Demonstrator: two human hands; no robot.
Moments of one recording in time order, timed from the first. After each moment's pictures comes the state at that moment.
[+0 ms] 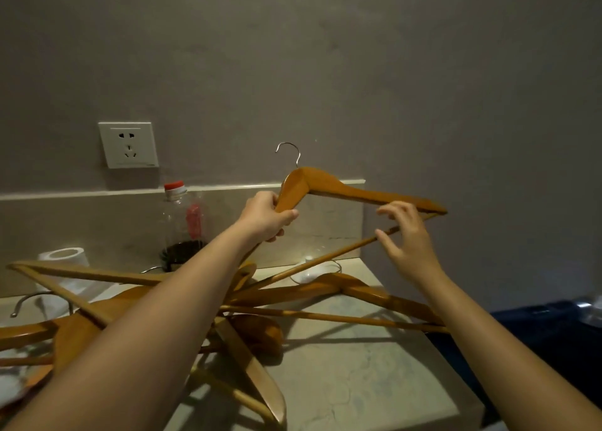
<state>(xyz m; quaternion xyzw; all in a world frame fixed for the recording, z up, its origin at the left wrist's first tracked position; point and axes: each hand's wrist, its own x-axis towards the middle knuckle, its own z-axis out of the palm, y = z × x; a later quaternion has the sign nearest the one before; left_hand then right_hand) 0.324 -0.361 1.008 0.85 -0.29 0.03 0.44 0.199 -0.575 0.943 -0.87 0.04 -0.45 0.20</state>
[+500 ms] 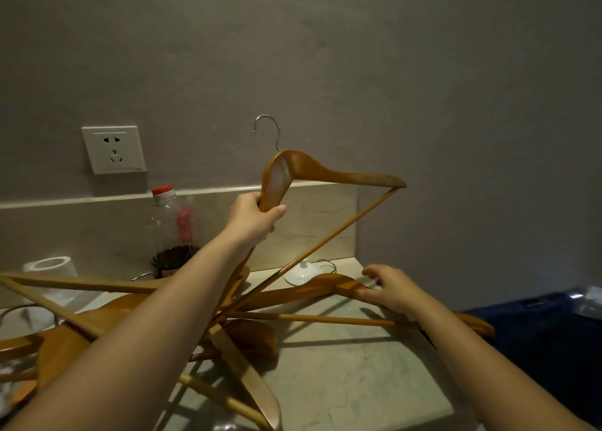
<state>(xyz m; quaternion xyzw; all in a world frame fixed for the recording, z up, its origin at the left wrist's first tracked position) 0.312 -0.358 1.007 0.80 -0.28 0.06 0.52 0.204 -0.585 0.889 -0.94 0.19 -0.09 0.29</state>
